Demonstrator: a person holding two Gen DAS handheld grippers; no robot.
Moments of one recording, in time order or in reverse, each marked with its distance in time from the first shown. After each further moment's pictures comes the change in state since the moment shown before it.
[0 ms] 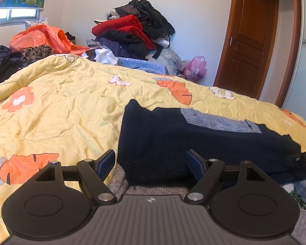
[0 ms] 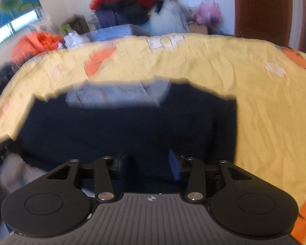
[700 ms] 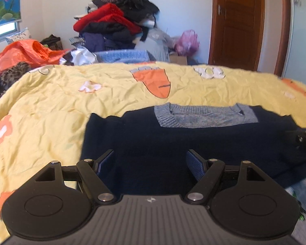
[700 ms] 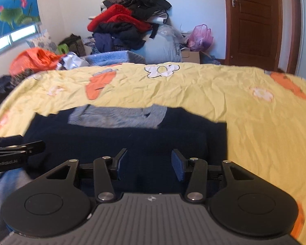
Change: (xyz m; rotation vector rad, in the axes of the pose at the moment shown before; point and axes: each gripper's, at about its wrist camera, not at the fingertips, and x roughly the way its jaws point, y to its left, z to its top) left arm 0.042 -0.073 0.038 0.190 0.149 0.039; right arm -0.015 0.013 0.011 -0.021 -0.136 -0.059
